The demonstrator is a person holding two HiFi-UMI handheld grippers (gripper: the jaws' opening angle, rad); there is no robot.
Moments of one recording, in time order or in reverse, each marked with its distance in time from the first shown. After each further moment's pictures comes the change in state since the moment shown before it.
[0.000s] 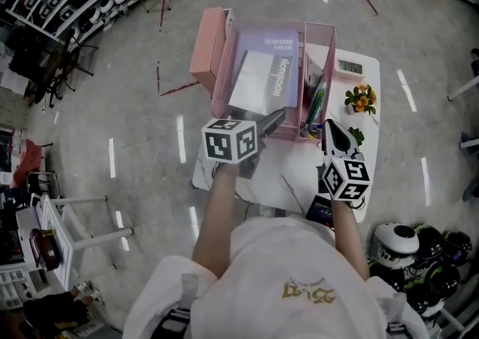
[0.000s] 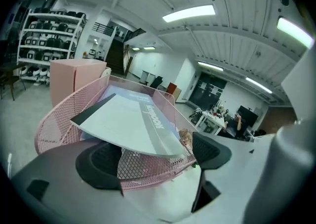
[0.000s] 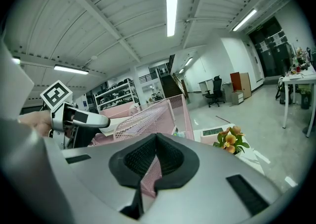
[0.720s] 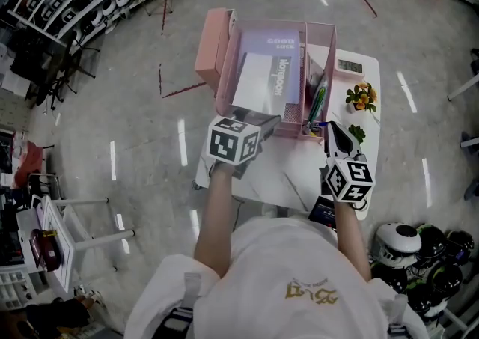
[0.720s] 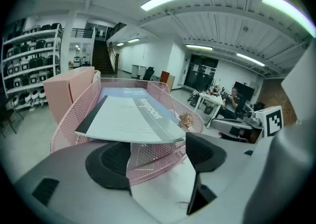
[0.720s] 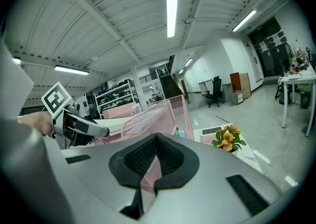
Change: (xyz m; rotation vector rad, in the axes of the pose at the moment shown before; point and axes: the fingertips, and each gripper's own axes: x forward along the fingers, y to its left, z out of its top) left arm -0.014 0.000 -0.020 0.231 0.130 0.011; right arm -0.017 0.006 -0.003 0.001 -0.004 -0.002
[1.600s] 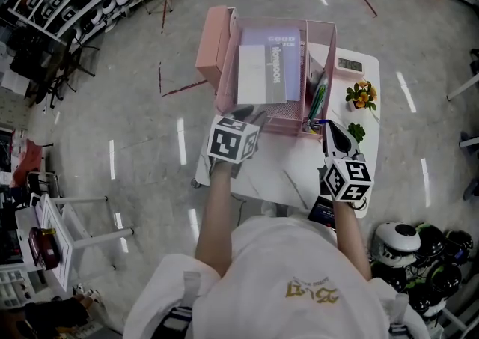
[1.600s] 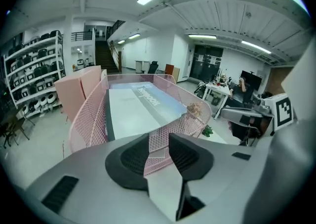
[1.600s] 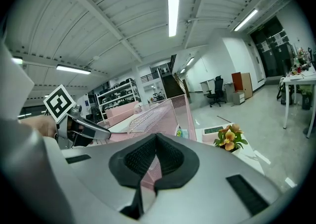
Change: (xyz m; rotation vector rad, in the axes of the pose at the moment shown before) left arm -0.008 0.017 -0.018 0.045 0.075 0.095; right arm -0.005 0.009 -0.001 -0.008 0.008 0.015
